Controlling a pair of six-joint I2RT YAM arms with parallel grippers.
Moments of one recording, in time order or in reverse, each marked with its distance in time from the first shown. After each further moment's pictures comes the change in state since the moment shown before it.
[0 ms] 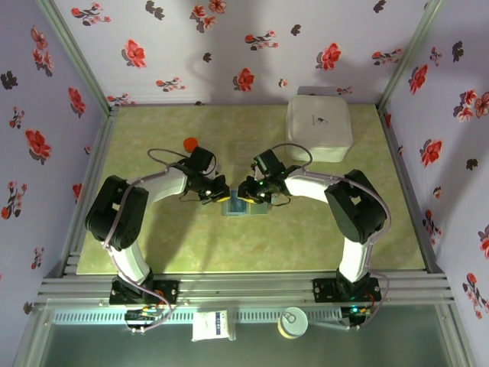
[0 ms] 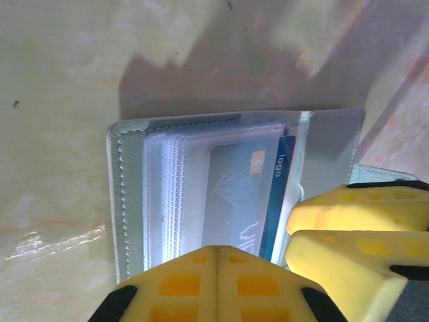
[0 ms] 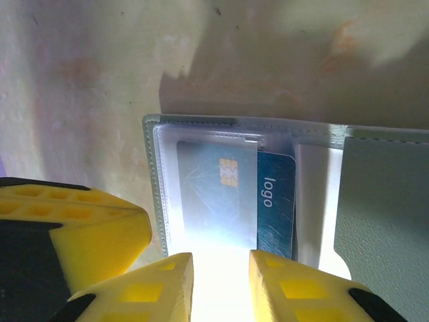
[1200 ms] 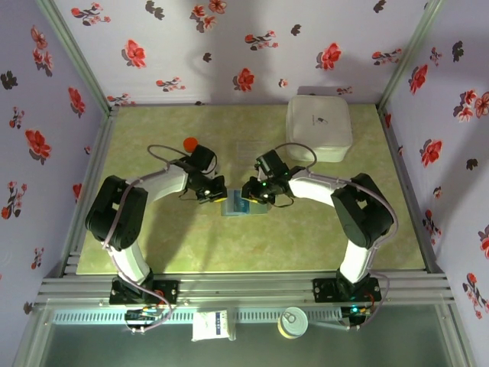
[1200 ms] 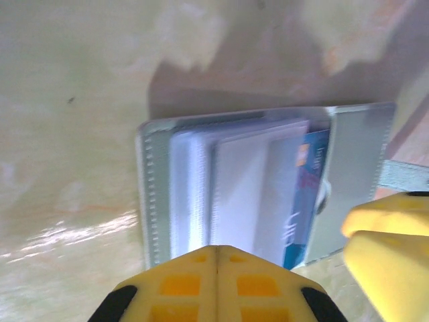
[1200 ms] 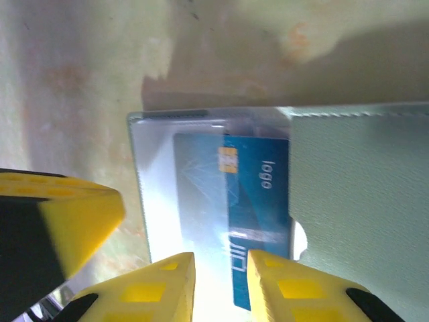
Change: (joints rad) left arm -0.015 -0.008 0.053 -0.105 -0.076 0.051; right arm -0.005 -0.067 -0.042 -0.039 0.058 -0.012
